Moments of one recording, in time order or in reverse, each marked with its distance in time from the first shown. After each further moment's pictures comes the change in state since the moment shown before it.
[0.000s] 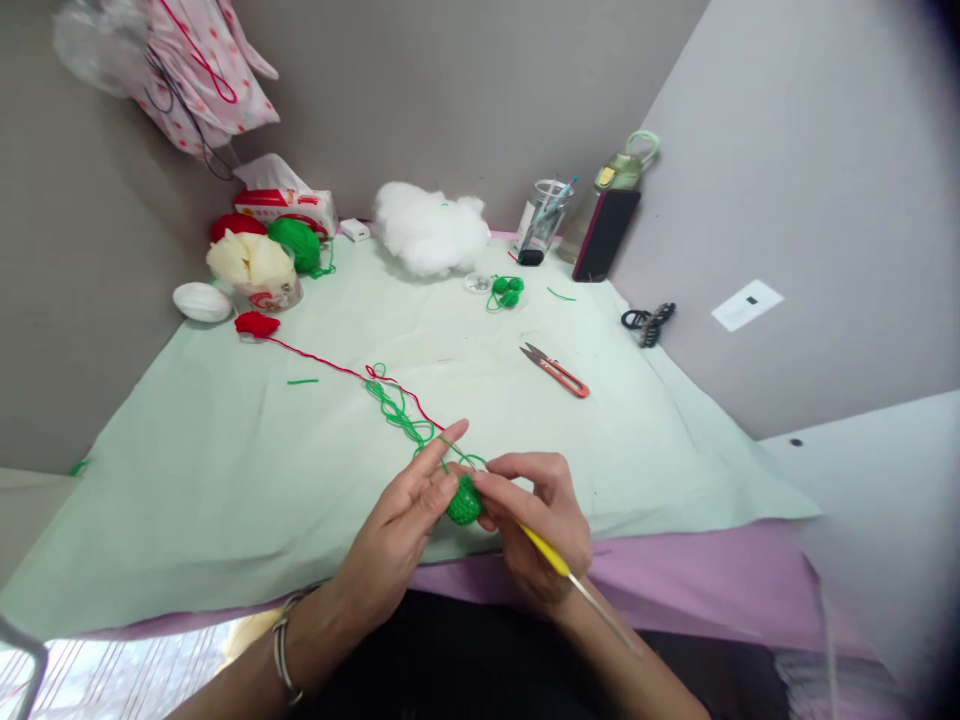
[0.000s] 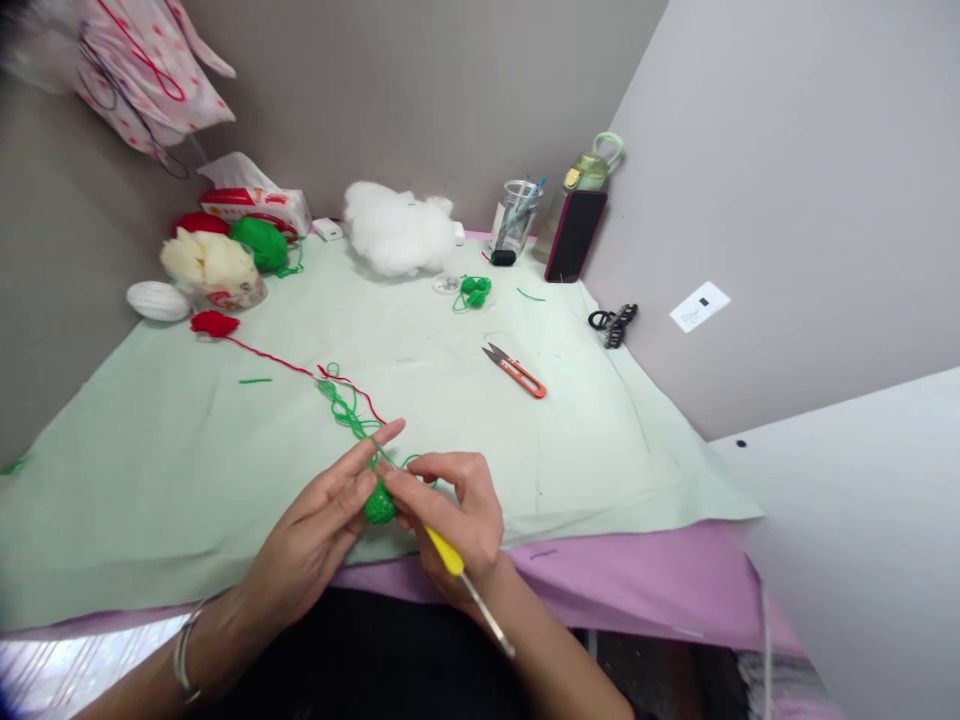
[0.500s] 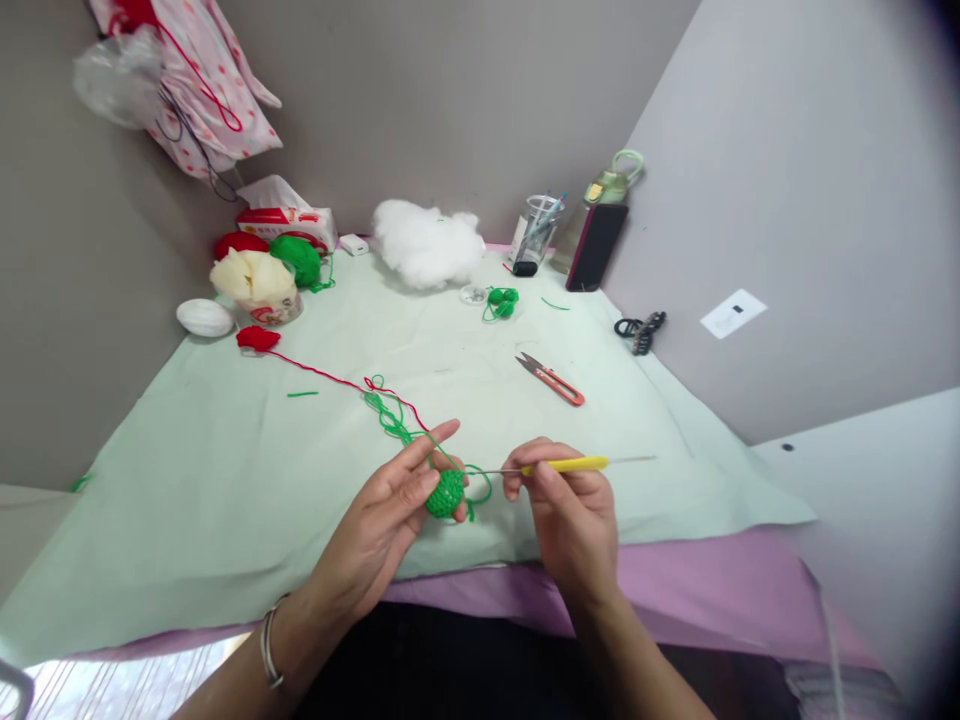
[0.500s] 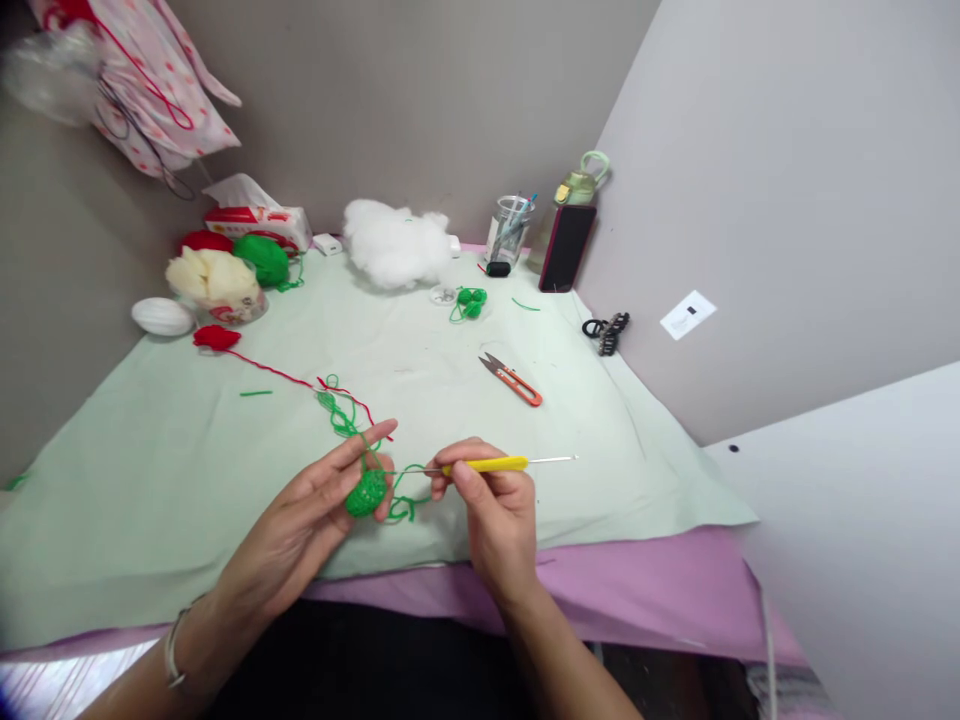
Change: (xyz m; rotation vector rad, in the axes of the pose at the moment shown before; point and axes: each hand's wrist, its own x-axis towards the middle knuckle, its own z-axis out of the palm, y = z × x) left_hand 0.008 0.020 -0.005 -0.096 -0.005 -0.003; right_hand 0.023 0.007 -0.011 0.726 0.126 0.565
